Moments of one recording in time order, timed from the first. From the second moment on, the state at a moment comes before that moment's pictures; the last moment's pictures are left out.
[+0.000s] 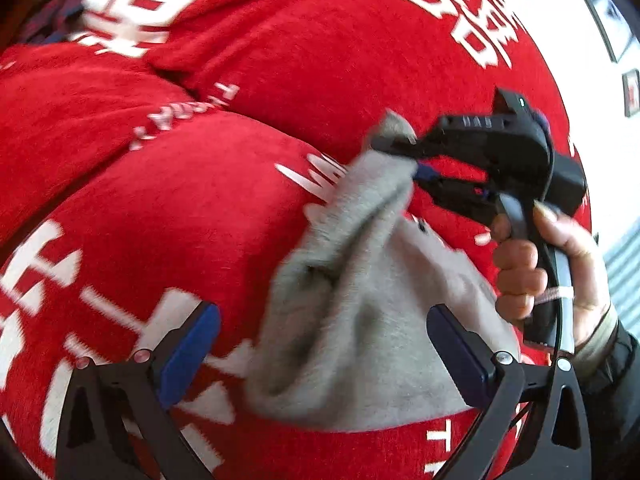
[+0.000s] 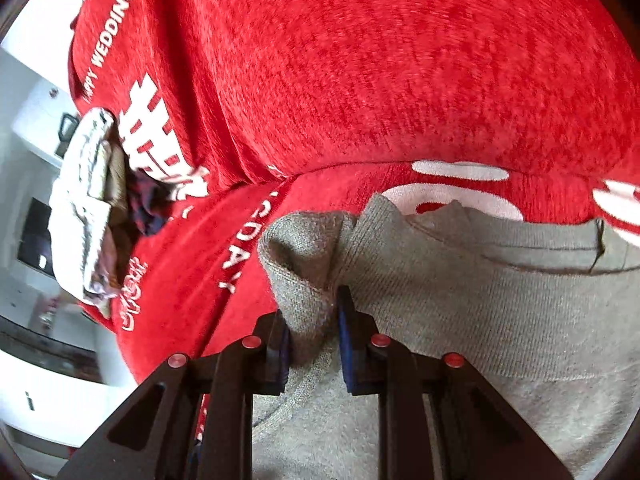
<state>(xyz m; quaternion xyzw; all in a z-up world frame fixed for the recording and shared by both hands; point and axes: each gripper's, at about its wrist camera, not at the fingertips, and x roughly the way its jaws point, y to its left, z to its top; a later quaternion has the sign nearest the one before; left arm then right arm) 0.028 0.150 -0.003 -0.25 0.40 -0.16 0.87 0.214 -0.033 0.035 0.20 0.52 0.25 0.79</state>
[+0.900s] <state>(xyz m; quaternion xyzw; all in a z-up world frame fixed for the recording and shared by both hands) 0.015 0.040 0.070 -0.09 0.44 -0.11 0.89 0.201 -0.095 0.072 0.24 0.52 0.24 0.78</state>
